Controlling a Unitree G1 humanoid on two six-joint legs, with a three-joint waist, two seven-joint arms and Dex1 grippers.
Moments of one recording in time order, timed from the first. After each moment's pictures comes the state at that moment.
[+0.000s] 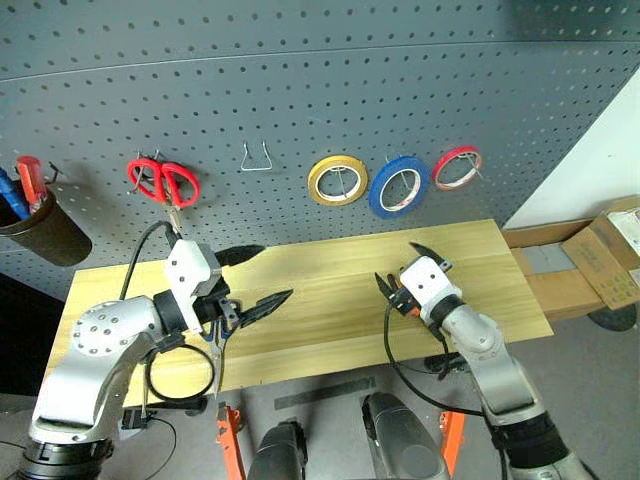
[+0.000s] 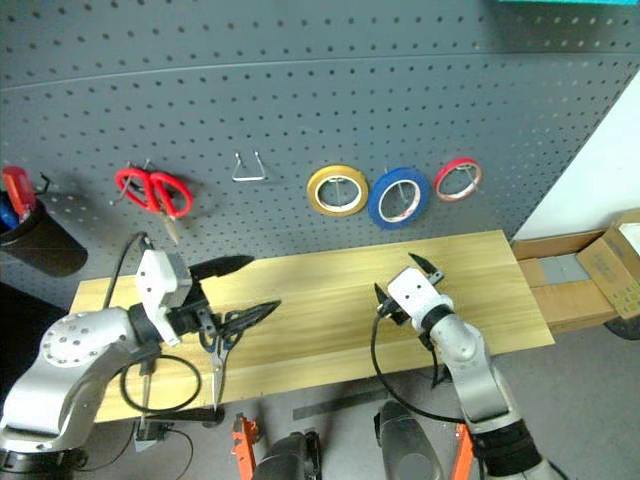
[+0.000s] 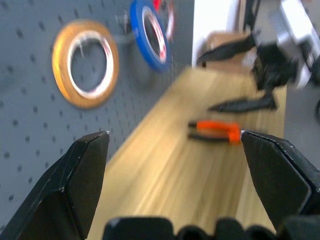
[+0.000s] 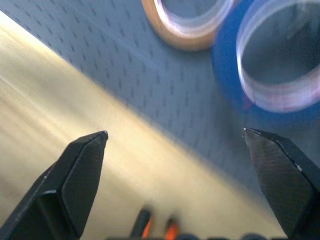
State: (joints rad) left arm -0.03 0.76 0.18 -0.38 -0.48 0.32 -0.91; right arm -0.17 -0.23 0.21 -0.22 -0.25 0.35 0.32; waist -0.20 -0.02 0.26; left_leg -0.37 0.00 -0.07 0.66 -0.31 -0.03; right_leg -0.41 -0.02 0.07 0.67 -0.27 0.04
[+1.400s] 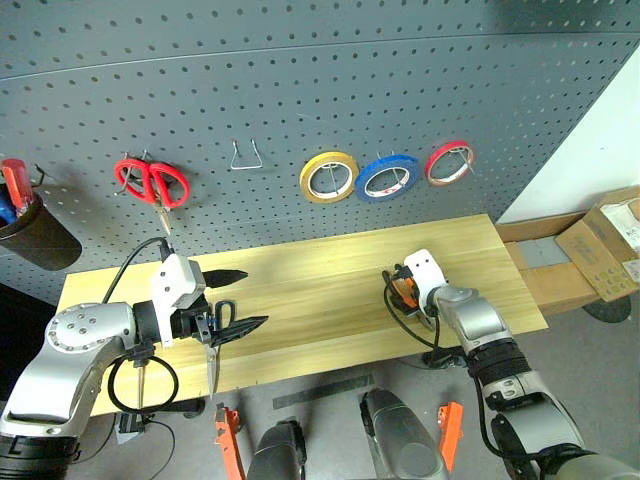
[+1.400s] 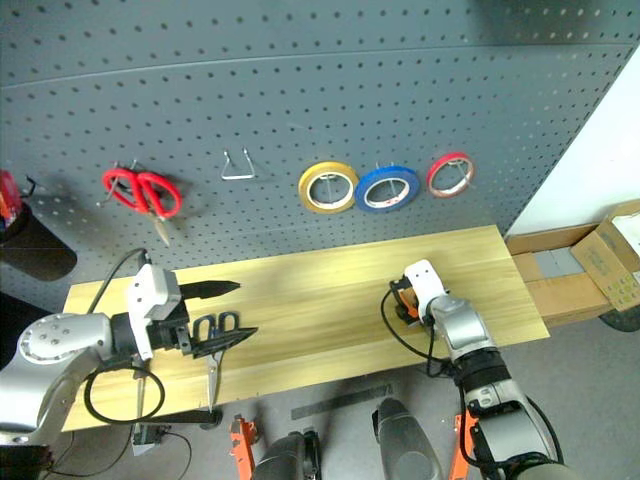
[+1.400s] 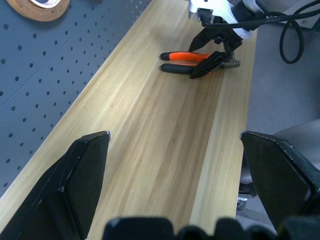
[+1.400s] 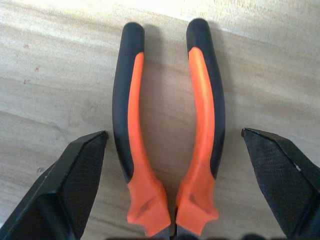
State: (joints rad) left arm 0.00 0.85 0.19 -0.26 -0.47 0.30 -1.04; right arm -0.56 -0.22 0.14 0.41 -0.10 0.75 0.36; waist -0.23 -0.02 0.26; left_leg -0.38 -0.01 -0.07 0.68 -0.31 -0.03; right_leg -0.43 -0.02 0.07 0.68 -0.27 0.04
